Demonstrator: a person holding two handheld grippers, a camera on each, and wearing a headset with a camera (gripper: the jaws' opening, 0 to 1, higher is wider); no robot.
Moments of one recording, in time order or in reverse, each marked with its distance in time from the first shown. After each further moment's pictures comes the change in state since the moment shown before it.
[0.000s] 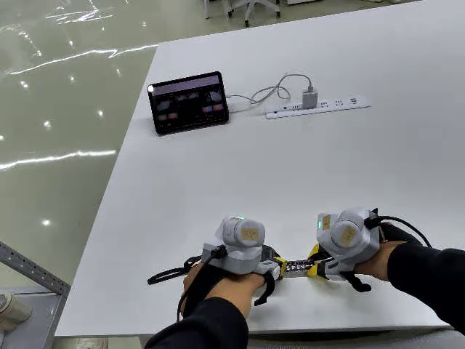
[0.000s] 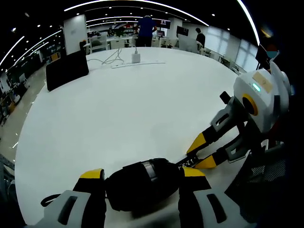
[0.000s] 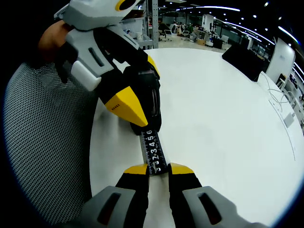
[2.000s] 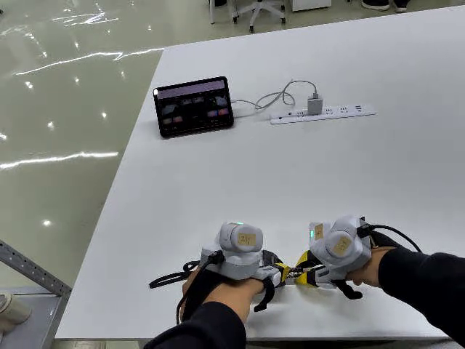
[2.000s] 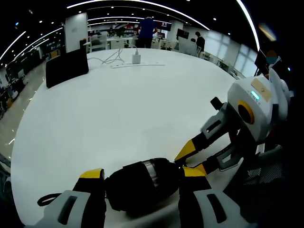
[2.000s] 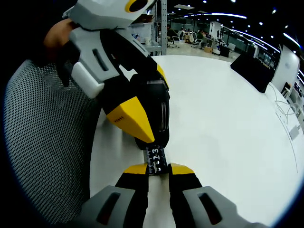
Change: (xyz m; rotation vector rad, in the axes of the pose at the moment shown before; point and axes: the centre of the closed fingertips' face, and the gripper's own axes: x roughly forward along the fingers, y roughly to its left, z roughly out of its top) left arm 0.000 0.002 0.000 -0.033 -0.010 -0.038; right arm 0.015 0.006 0.020 -0.050 -0.060 0.044
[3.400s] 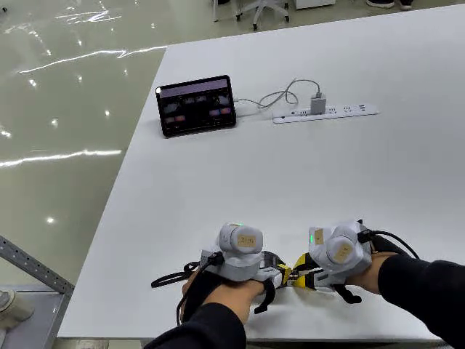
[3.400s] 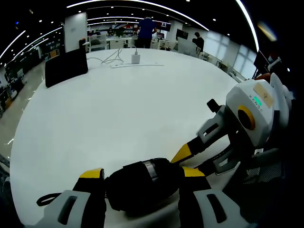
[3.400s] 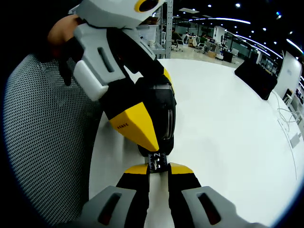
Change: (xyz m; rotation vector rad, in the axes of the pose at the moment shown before) left arm -0.001 0.000 -0.001 0.000 0.000 -0.012; right arm 0.007 0.006 0.009 -0.050 -0.029 0.007
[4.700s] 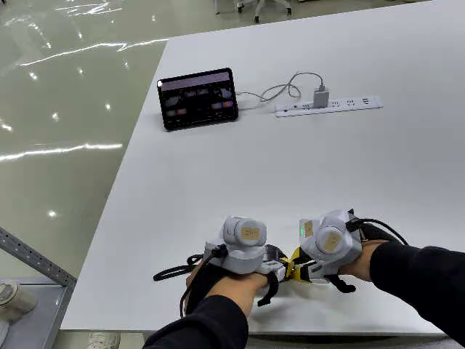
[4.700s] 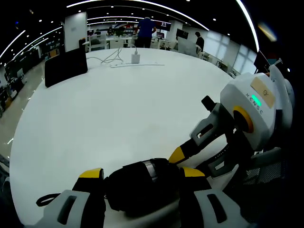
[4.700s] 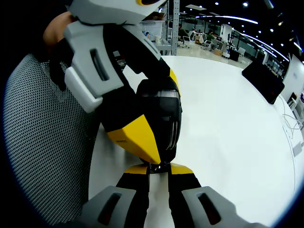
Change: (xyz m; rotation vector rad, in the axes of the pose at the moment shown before) left arm 0.001 -0.001 0.001 -0.003 0.002 -0.001; right arm 0.007 0.000 0.006 -0.036 0.044 0.043
